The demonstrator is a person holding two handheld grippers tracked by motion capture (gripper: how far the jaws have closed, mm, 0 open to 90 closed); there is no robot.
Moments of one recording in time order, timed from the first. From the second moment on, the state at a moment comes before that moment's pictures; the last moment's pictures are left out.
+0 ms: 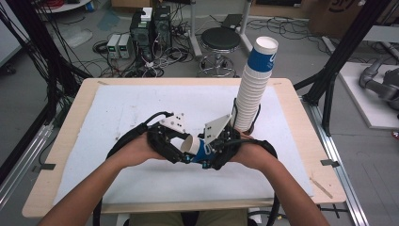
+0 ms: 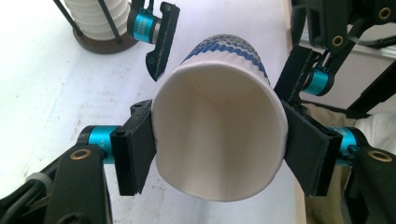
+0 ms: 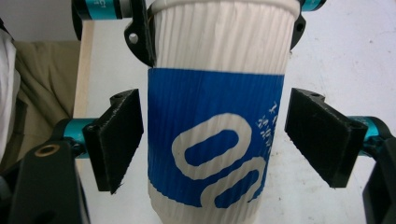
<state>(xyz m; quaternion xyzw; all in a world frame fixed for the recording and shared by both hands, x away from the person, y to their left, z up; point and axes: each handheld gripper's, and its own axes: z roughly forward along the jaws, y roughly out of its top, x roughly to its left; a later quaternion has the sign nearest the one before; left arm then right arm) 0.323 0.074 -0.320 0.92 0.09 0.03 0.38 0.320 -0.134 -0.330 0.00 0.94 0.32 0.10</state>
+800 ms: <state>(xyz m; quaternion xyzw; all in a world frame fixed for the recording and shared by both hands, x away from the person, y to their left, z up) 0.322 0.071 -0.323 0.90 0.11 0.04 0.41 0.322 -0.133 -0.340 0.01 0.95 0.29 0.09</state>
